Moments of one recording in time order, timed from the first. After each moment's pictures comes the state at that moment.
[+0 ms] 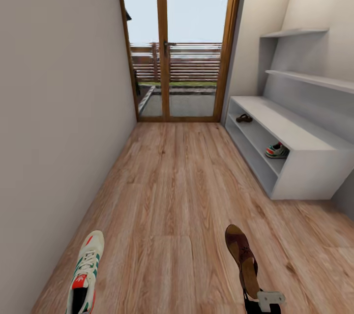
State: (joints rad) left arm -0.15 0.03 0.65 -0.42 -0.24 -0.57 -0.32; right arm -0.34 -0.05 0.01 -0.14 0.08 -0.64 -0.16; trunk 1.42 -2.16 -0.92
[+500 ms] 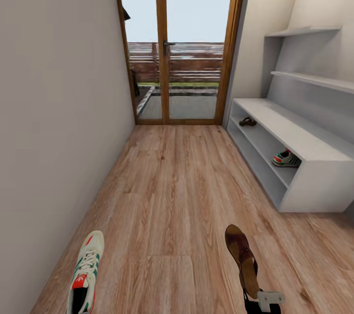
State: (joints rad) left arm -0.15 0.03 0.65 -0.42 -0.24 -0.57 -0.32; right arm -0.34 -0.05 0.01 -0.14 0.08 -0.64 -0.16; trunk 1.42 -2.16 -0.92
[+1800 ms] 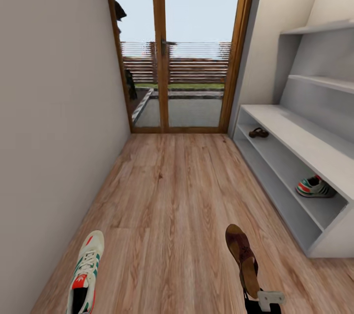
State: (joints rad) left arm -0.15 0.03 0.65 -0.42 -0.24 -0.57 -0.32; right arm -0.34 -0.05 0.01 -0.14 0.07 -0.64 -0.16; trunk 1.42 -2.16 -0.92
